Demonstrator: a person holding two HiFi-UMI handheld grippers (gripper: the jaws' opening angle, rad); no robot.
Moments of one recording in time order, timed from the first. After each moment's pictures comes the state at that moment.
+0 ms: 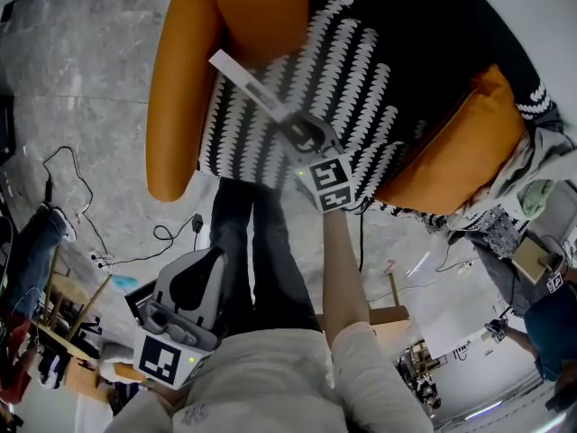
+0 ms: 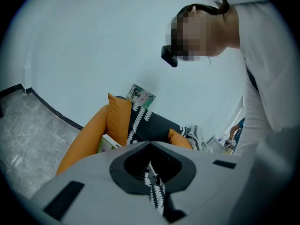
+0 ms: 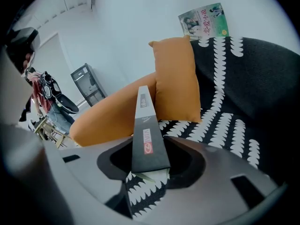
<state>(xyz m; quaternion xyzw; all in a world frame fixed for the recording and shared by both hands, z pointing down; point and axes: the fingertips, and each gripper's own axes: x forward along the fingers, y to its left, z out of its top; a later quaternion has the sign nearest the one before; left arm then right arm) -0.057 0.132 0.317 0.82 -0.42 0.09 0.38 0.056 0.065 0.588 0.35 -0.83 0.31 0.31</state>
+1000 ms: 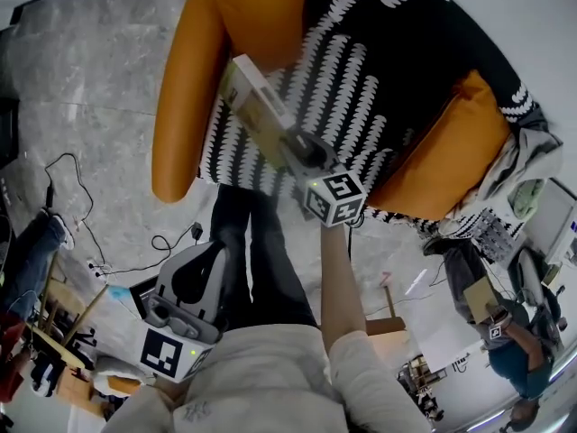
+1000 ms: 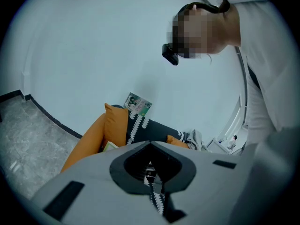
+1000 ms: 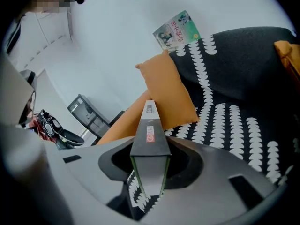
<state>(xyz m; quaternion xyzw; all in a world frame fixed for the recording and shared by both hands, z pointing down) -0.061 0.132 0.292 0.83 -0.43 0.07 0.35 0.059 0.072 0.540 0.40 -0.80 0.41 0.19</state>
